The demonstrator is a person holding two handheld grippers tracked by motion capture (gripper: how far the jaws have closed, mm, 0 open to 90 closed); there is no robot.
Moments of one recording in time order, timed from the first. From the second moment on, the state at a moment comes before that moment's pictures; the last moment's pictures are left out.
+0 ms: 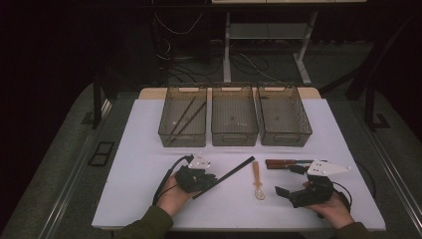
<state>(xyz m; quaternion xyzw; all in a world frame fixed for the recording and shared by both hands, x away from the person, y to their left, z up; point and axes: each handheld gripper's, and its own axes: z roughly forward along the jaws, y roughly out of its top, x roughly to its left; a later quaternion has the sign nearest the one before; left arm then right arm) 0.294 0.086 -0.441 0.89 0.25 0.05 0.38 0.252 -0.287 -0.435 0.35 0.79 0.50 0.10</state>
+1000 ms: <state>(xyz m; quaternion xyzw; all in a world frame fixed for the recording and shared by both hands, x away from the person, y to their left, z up) 0.298 0.086 -0.447 0.89 0.27 0.06 0.37 0.251 -0.285 -0.435 0.35 0.79 0.50 0.10</state>
